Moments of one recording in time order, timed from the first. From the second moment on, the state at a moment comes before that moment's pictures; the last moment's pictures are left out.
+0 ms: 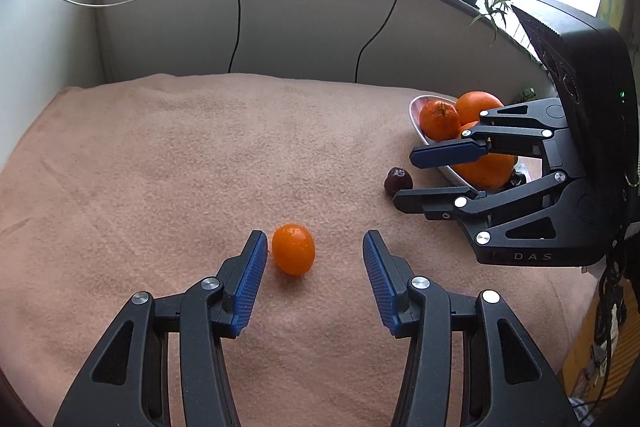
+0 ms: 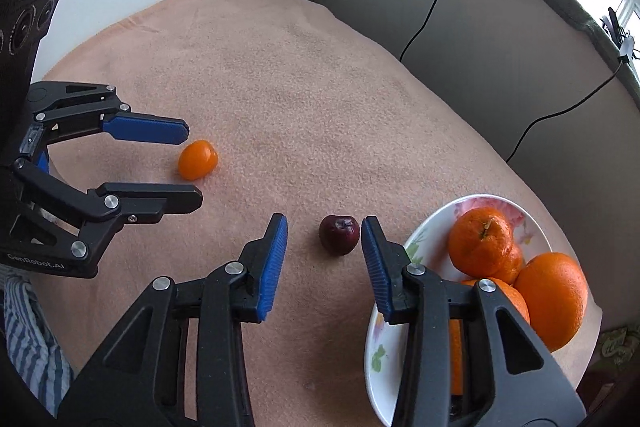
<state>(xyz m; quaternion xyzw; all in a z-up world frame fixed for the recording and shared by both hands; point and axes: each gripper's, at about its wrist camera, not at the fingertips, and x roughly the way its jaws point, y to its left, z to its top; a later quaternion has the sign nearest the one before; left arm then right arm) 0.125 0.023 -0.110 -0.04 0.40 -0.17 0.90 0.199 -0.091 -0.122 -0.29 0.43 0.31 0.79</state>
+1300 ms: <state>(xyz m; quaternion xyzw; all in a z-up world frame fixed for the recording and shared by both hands) 0.128 0.002 -0.094 -0.02 0.38 -0.18 0.91 0.190 -0.119 -0.091 -0.24 0.41 0.32 0.82</state>
